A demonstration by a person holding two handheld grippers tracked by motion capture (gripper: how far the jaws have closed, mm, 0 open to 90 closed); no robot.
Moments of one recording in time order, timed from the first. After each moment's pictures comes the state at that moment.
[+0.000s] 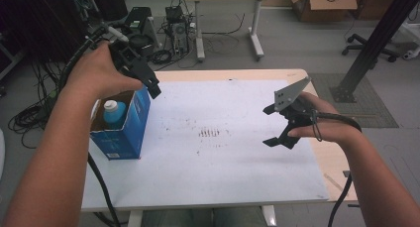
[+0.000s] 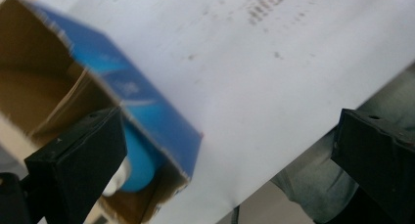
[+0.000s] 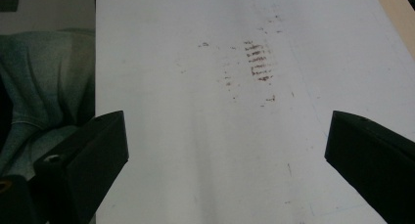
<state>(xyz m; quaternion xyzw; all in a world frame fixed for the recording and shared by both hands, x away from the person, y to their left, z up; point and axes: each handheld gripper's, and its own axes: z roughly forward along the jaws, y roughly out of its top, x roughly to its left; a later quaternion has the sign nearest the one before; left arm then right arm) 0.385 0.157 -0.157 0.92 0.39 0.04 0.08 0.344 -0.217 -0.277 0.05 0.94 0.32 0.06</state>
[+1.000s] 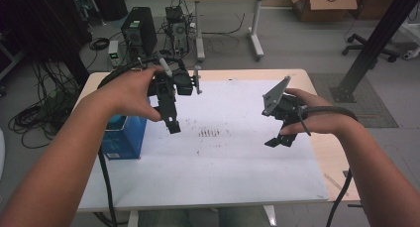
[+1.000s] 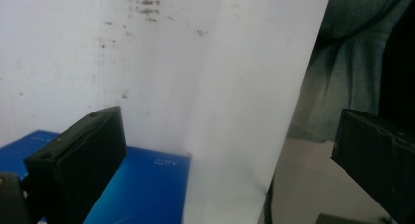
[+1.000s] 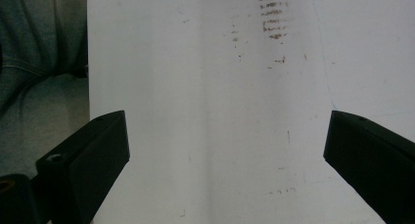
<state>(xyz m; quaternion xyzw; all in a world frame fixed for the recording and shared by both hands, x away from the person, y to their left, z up) 0.357 0.088 -0.210 1.00 0.10 -0.01 0.01 0.357 -0.200 -0.280 0.02 0.98 0.21 0.05</state>
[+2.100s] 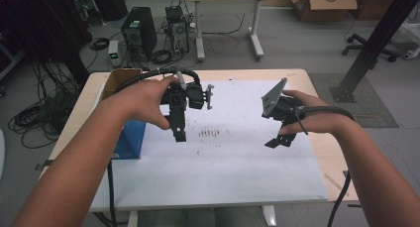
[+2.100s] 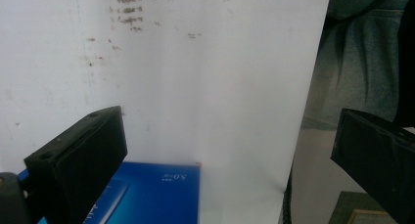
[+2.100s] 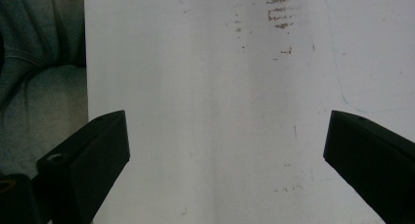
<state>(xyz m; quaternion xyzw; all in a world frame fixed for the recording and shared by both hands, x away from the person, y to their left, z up) 0.357 0.066 -0.235 1.00 0.05 -0.01 -0.01 0.364 -0.201 -0.291 0.02 0.98 0.20 0.03</state>
